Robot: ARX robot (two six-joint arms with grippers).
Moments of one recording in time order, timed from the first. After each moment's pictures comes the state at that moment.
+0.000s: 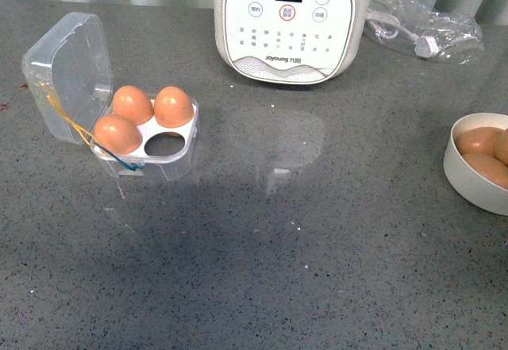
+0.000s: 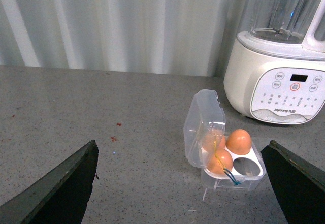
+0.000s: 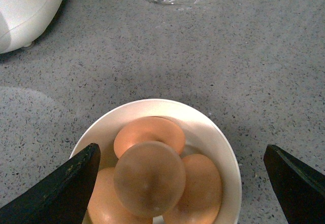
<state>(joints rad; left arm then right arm) 0.00 0.00 0.03 0.00 0.00 0.00 -0.01 1.59 0.41 0.67 0.02 0.07</state>
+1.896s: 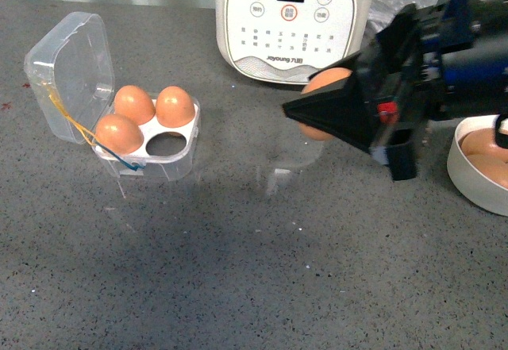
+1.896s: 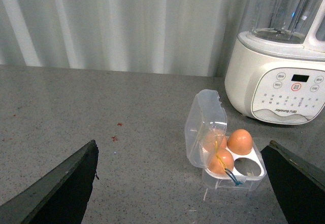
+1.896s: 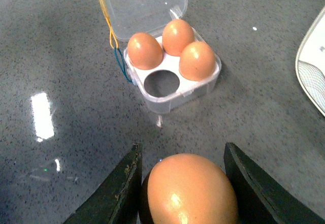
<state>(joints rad) 0.00 0.00 0.03 0.00 0.00 0.00 0.35 1.74 0.80 0.31 -0.69 -0.35</state>
